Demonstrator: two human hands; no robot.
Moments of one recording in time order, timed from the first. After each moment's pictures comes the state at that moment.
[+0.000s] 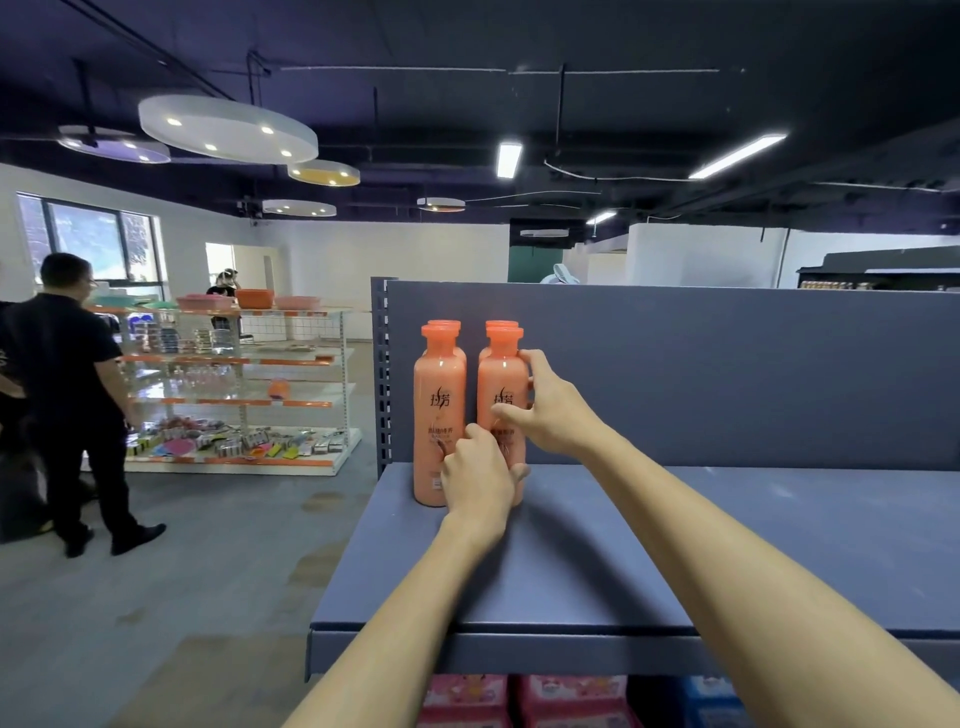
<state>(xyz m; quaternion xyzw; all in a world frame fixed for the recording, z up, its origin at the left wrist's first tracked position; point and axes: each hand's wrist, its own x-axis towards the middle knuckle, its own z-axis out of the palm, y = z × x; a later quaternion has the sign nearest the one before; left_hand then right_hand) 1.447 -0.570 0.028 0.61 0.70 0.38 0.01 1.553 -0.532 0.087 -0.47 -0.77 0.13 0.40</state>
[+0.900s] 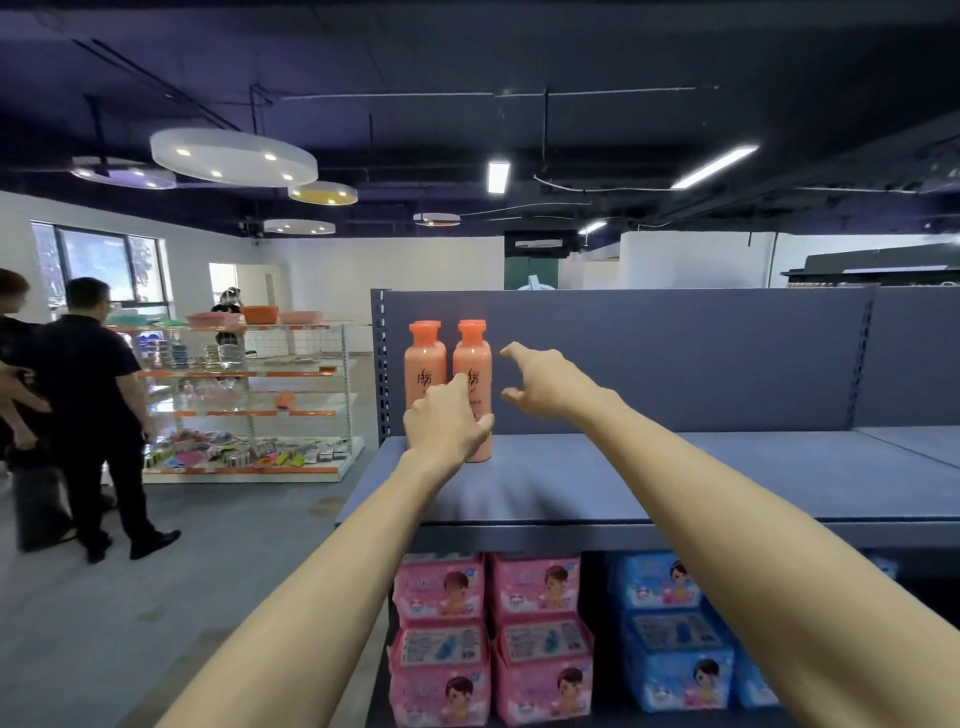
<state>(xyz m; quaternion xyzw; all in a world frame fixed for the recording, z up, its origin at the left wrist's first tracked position) 1.442 -0.688 0.079 0.66 0.65 0.36 -0.10 1.589 -0.675 0.130 -0.56 -0.80 -0.02 0.23</state>
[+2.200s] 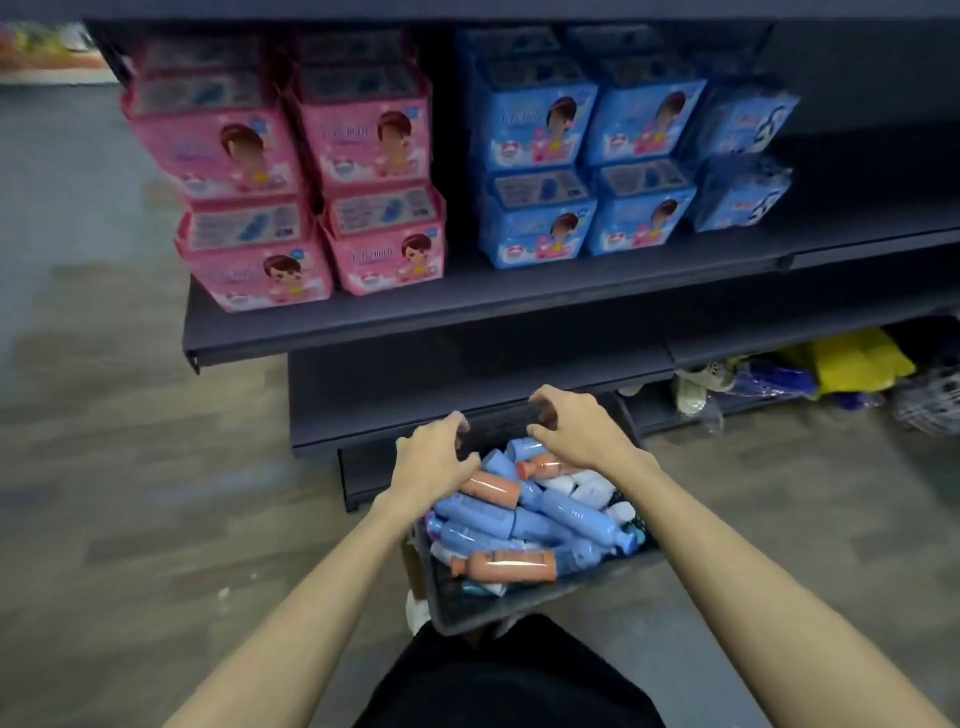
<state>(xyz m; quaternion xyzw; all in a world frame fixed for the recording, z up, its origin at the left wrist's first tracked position) 1.568 -0.869 -0.355 0.72 0.61 0.06 0.32 1.772 -0.876 -0.321 -0.71 -0.63 0.30 0.03</state>
